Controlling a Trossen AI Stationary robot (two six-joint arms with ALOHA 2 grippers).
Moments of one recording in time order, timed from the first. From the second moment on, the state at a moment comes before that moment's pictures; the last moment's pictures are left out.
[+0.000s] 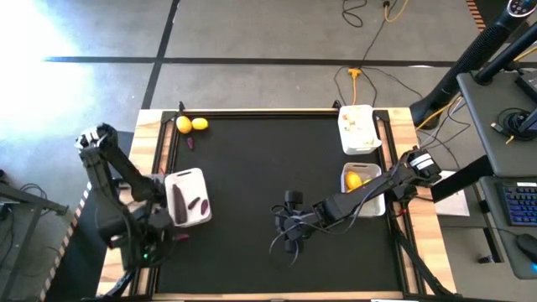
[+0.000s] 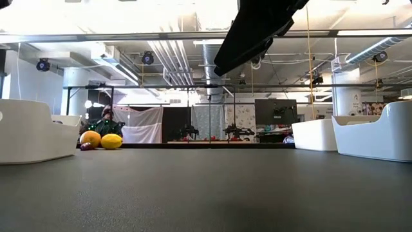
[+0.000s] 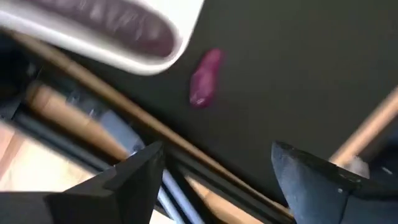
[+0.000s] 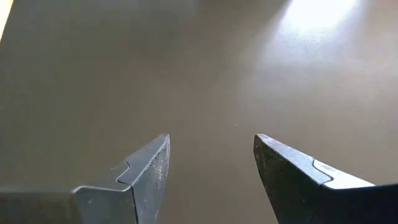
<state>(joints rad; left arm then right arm) -1.17 1.21 0.97 -1.24 -0.09 -1.83 0.39 1.81 1.33 -0.42 0.33 0.25</state>
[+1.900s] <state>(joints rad) -0.94 1.36 1.12 -1.44 -0.28 -1.47 0.43 1.73 1.33 -0.50 0.34 0.28</state>
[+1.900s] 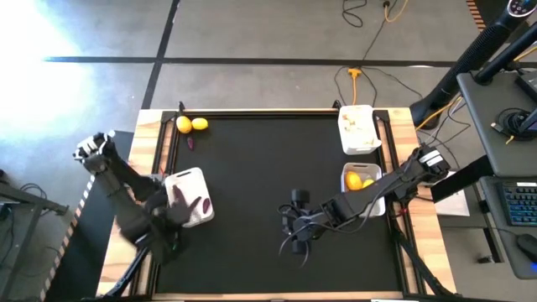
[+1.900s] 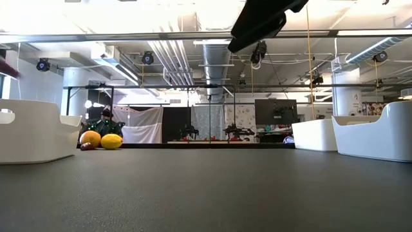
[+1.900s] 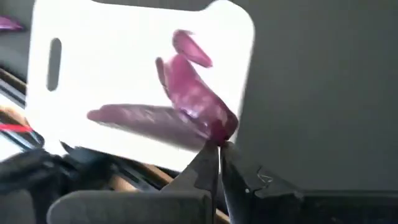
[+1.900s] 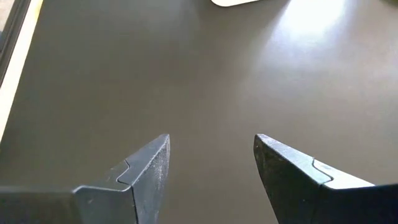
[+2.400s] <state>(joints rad) -0.30 1.19 0.71 -1.16 -0.18 -1.00 0.44 1.73 1.30 -0.50 0.34 0.37</state>
